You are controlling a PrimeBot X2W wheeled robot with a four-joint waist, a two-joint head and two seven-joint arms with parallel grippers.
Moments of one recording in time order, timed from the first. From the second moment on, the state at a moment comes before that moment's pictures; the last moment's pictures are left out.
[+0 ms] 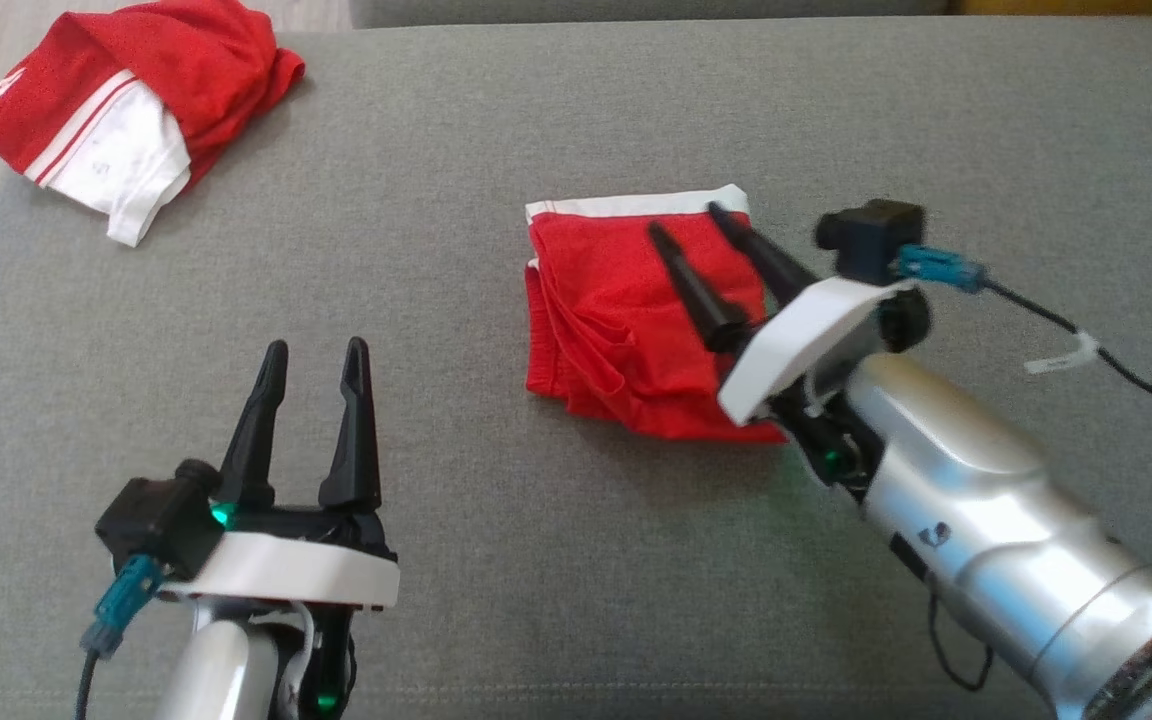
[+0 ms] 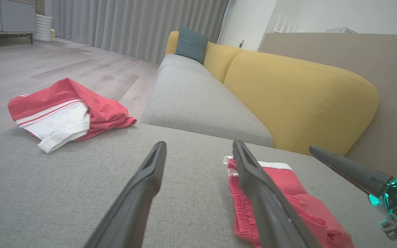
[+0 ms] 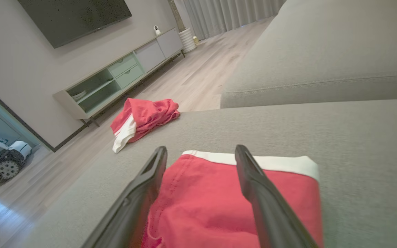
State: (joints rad) left arm -0.04 0.07 -0.22 0.00 -0.35 0.02 -0.26; right arm -0.80 -0.17 0.96 0.76 0.99 0.12 -0.20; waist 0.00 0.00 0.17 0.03
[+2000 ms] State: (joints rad) left arm -0.02 0.06 -0.21 0.03 -0.33 0.04 -0.26; right arm -0.57 -0.10 0.54 0.69 0.56 0.12 -0.25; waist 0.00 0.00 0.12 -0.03
